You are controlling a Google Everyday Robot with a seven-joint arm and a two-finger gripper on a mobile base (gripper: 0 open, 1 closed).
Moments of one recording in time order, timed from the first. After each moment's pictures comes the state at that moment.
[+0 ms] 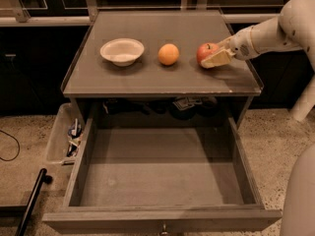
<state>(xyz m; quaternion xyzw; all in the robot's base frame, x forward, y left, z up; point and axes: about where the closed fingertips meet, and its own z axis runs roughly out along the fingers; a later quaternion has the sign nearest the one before) 0.748 -0.221 0.861 -0.43 0.78 0.16 0.42</state>
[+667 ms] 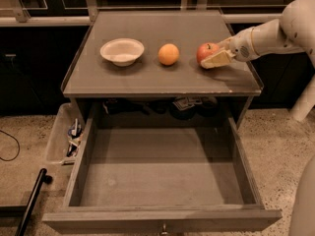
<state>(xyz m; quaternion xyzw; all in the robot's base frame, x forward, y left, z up) 0.742 -0.216 0.863 -0.43 0.78 0.17 0.43</state>
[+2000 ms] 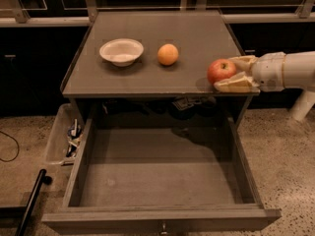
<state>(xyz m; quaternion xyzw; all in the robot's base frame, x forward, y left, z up) 0.627 -0.225 0.868 -0.47 0.70 0.18 0.51</state>
